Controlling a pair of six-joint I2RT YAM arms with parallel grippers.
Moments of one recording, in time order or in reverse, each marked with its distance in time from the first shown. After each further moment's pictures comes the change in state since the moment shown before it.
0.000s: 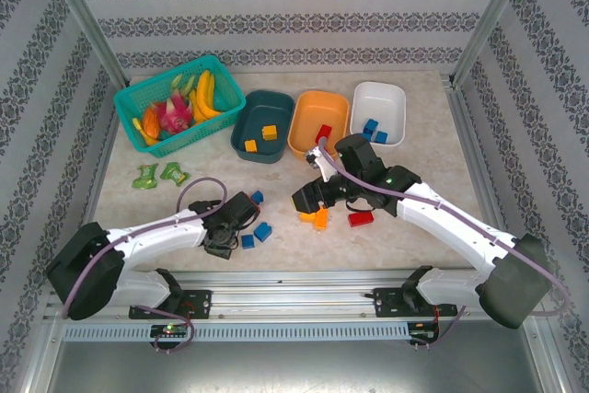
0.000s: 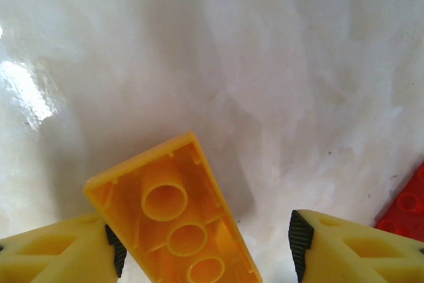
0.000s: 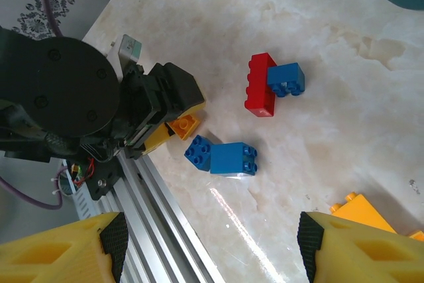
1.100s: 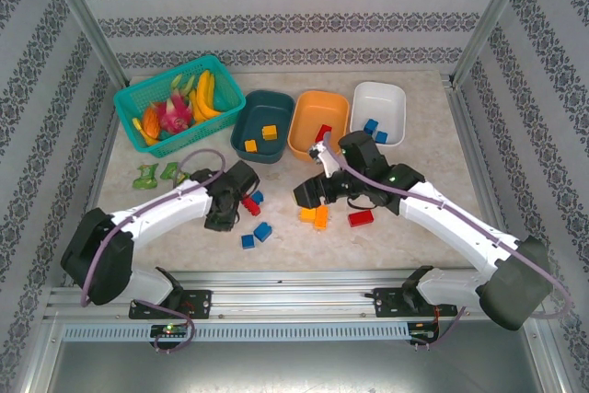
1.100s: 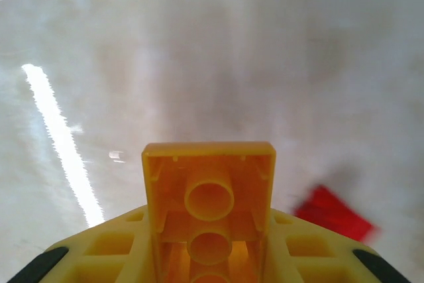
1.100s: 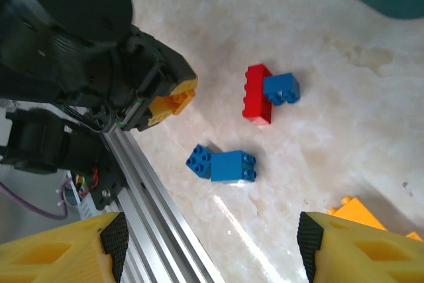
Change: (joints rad) left arm 0.146 0.103 0.302 -0.235 -0.018 0.039; right arm -0.032 -0.010 0.029 0.001 0.000 0.040
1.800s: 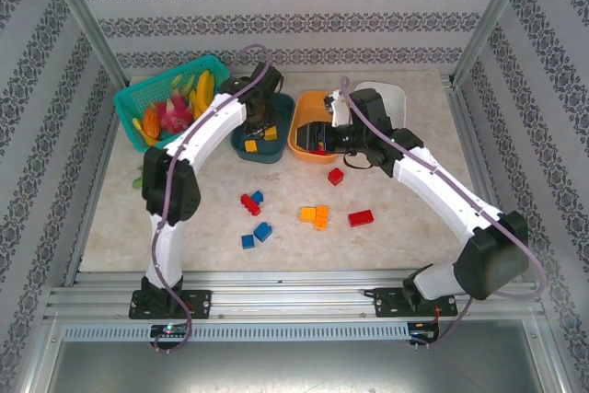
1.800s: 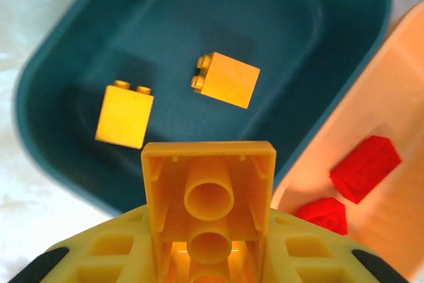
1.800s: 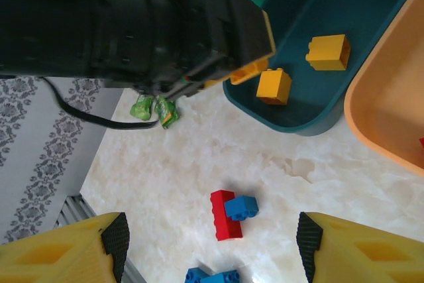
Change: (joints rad) left arm 0.178 0.731 1.127 -0.147 0.128 1.083; right arm -0.159 0.208 0.257 0.074 0.066 0.222
